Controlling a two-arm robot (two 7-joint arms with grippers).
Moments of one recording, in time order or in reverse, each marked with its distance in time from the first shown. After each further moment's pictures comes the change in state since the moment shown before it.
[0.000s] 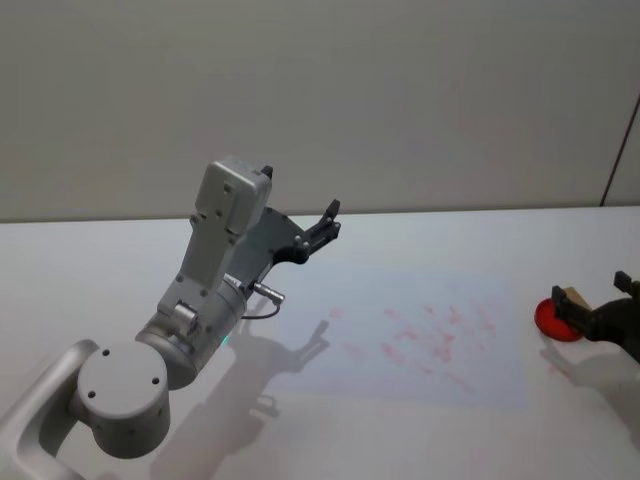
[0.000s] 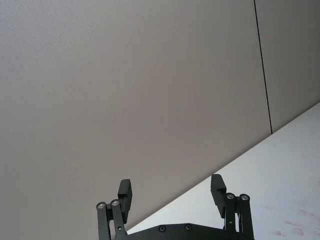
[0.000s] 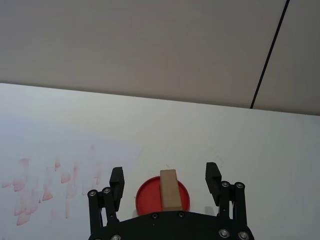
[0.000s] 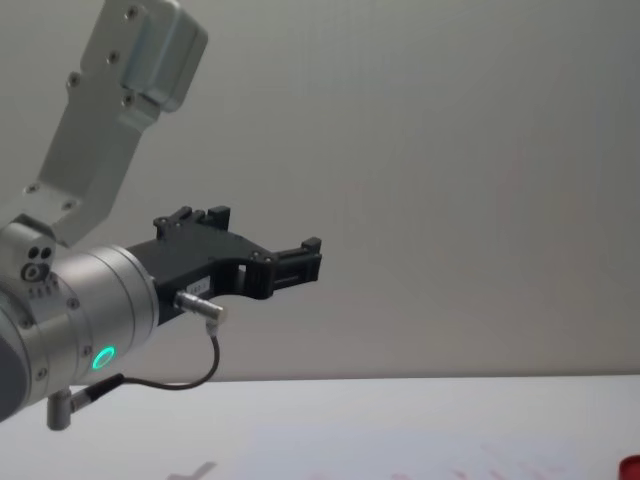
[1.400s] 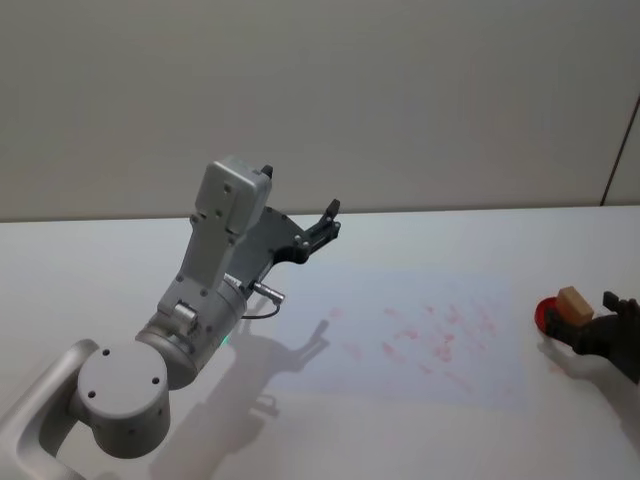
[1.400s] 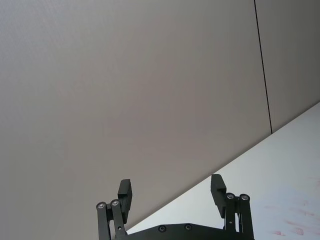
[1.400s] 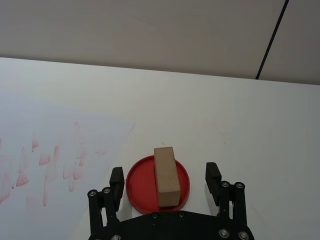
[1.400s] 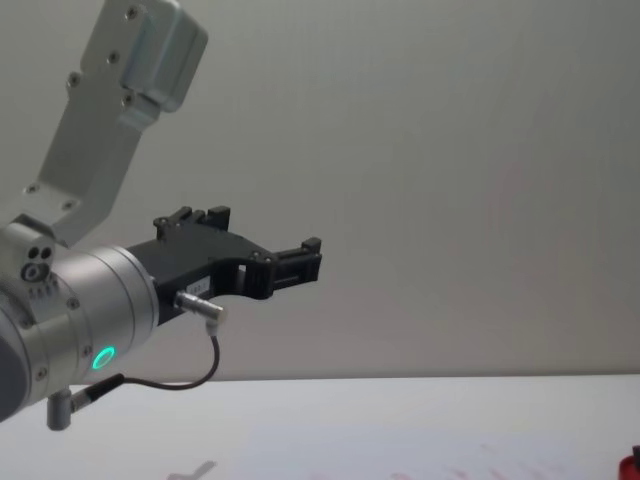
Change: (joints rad) left arm 0.000 0.000 0.000 0.000 0.000 0.000 0.000; right arm 0.063 -0.041 -0.021 0.120 -0.043 0.043 0.001
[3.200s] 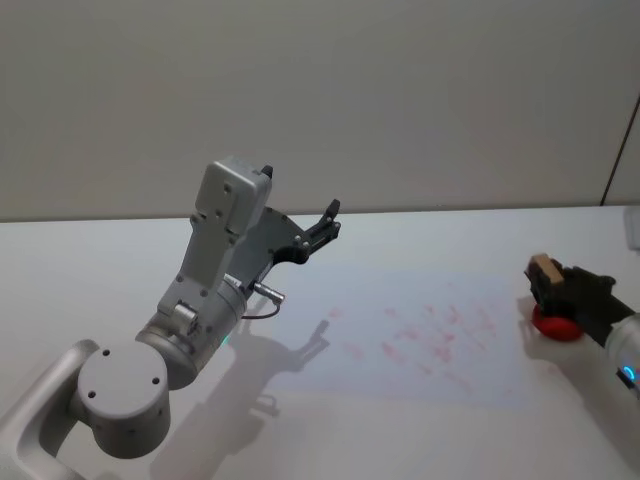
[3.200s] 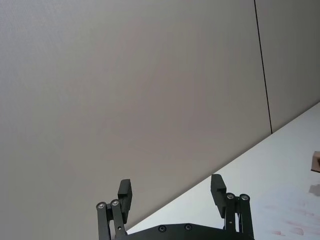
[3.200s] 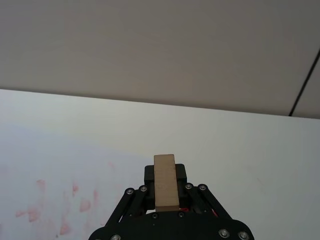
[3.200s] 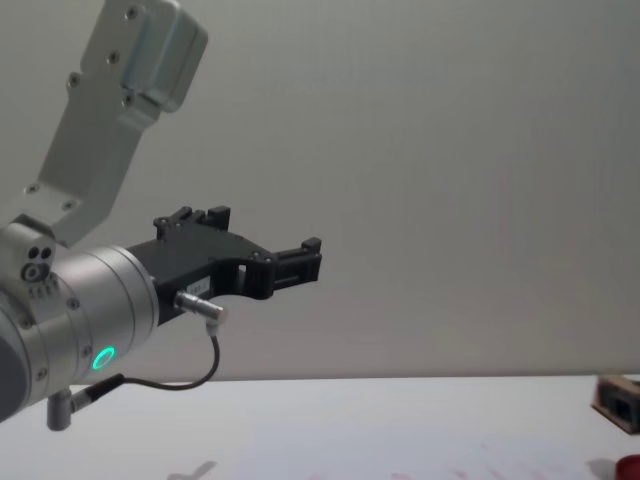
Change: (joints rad) left arm 0.000 0.000 0.000 0.000 0.000 0.000 0.000; right arm 0.085 -0.058 -0.025 0.016 0.006 0.000 0.035
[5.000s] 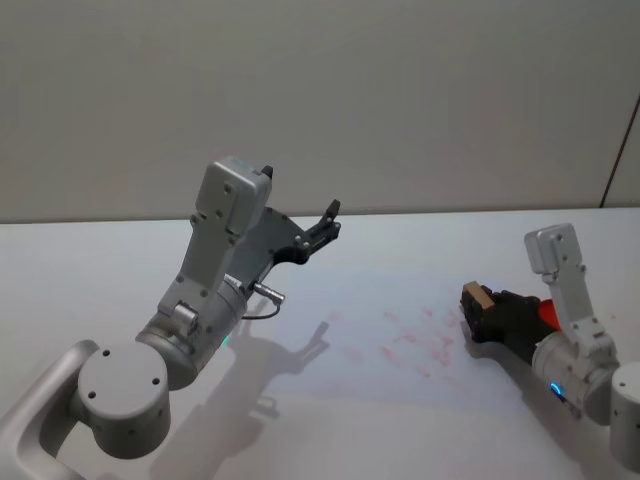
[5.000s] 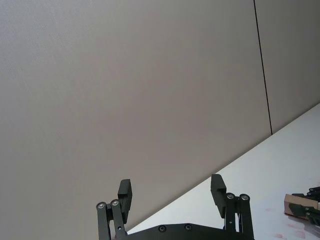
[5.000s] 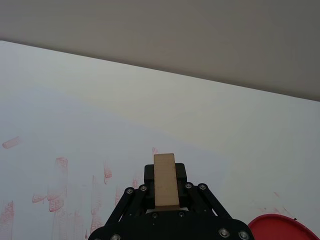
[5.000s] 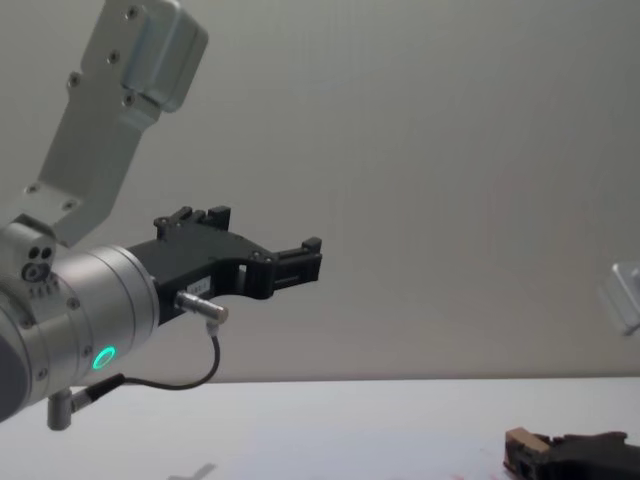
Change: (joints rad) left arm 0.000 0.000 0.000 0.000 0.000 0.000 0.000; right arm 0.095 -0.104 -0.101 0.198 -0.146 -0.035 0.022
